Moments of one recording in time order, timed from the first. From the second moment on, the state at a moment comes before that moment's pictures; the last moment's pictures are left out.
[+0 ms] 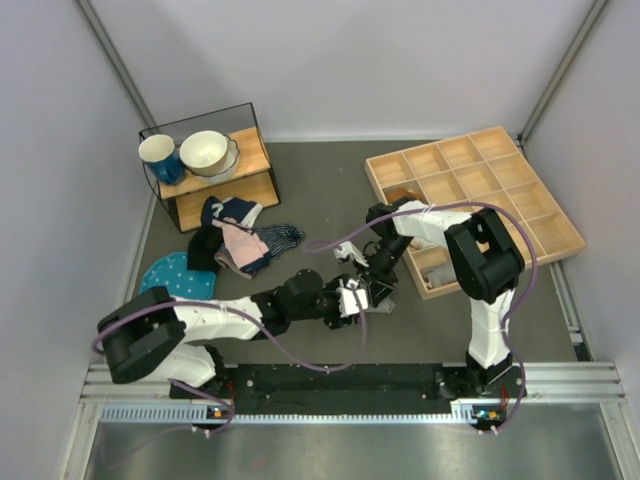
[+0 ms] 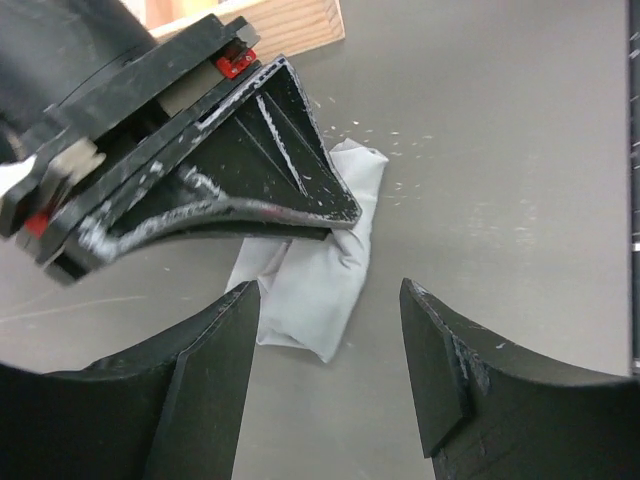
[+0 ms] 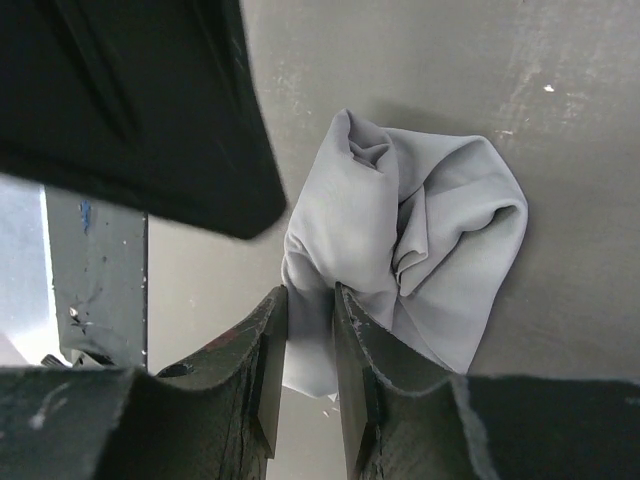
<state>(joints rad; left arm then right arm) -1.04 1.34 0.45 0.50 0.25 0.35 0.57 1.98 1.31 -1.14 -0.78 -1.11</state>
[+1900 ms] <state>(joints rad) -0.89 1.86 1.14 -0.29 0.48 0.38 0.43 1.82 1.21 -0.80 -0.63 -0.69</state>
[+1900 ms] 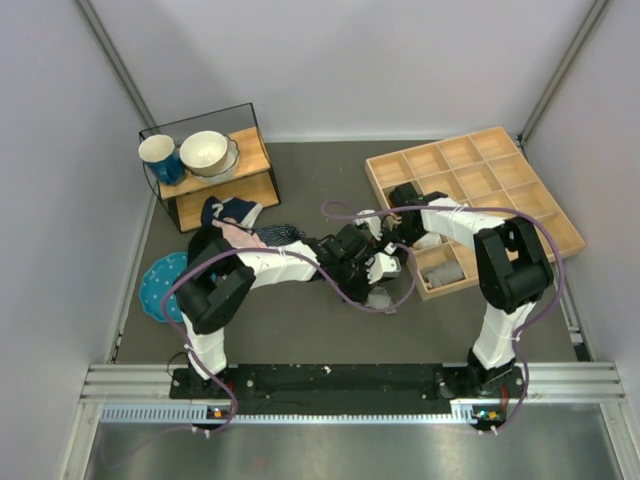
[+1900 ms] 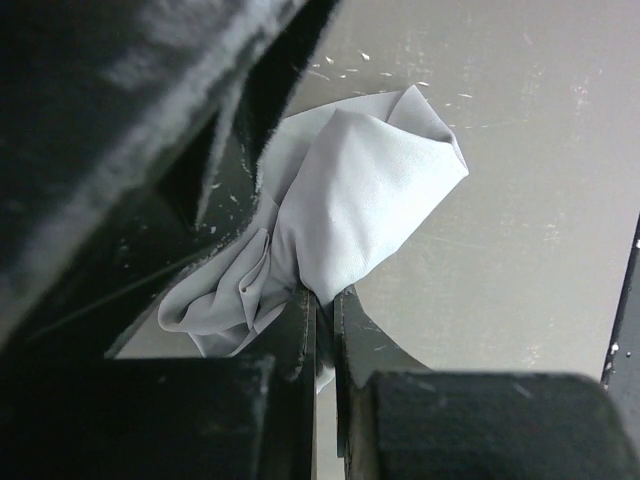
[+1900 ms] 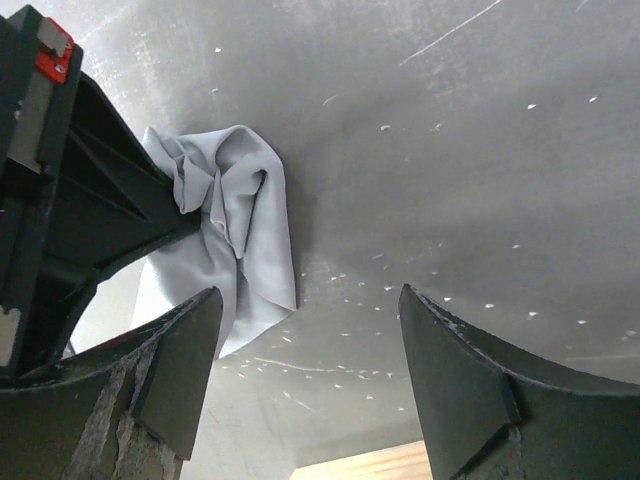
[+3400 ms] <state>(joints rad) -0.90 1.80 0.98 -0.04 0.40 0.01 0.41 1.90 1.22 -0.86 -0.75 -0.52</state>
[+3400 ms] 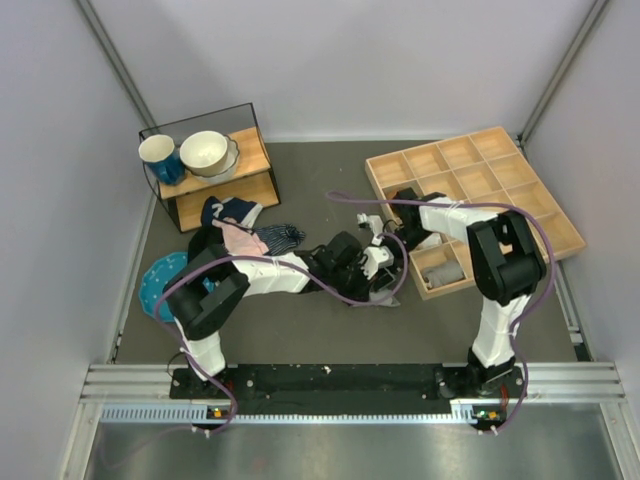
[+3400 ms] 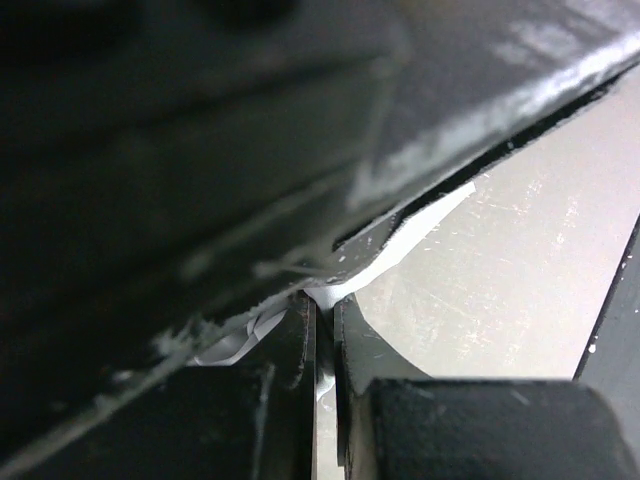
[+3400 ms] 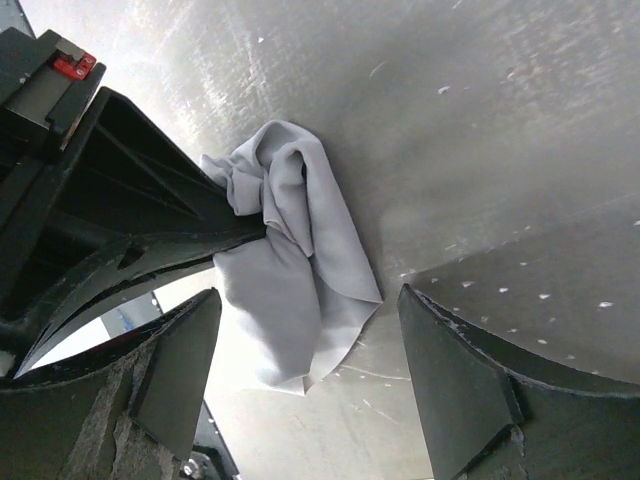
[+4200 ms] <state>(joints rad) -0.93 1.75 0.93 0.00 0.27 -0.08 0.49 2.01 1.23 -0.98 -0.79 -0.54</state>
